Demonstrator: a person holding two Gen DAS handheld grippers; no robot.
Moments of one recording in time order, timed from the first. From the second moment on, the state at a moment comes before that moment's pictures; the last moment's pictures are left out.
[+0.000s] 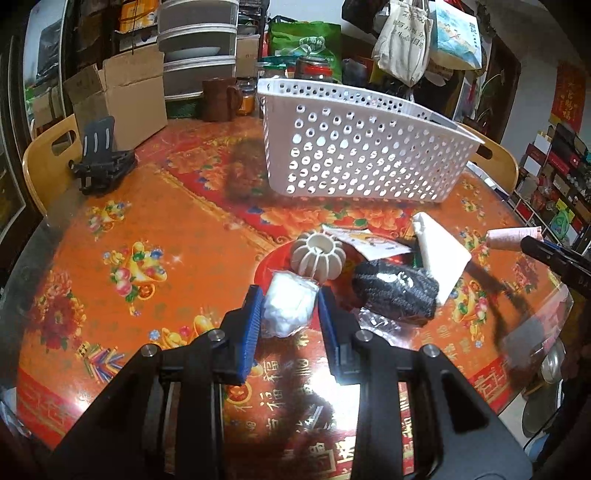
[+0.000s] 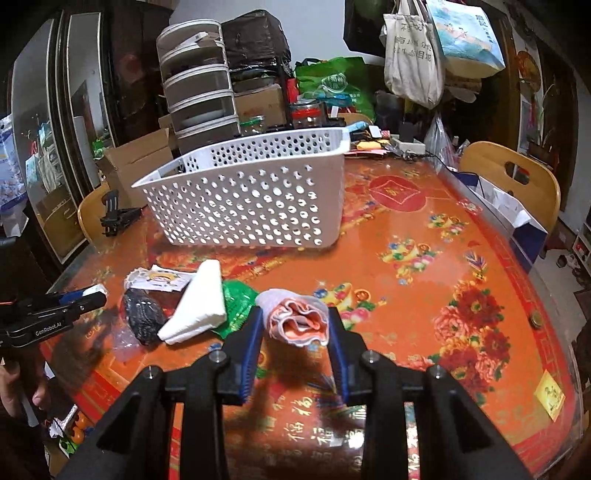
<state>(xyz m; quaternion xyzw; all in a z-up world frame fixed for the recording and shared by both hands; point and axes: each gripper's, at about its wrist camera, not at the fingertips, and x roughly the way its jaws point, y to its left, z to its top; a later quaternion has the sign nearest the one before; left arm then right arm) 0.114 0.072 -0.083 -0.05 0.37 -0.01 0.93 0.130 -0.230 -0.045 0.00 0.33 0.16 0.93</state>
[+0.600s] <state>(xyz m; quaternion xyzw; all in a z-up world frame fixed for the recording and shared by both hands) 0.132 0.054 0.006 -0.03 0.32 -0.04 0.95 0.129 -0.210 0.032 -0.02 0.27 0.18 0.95</state>
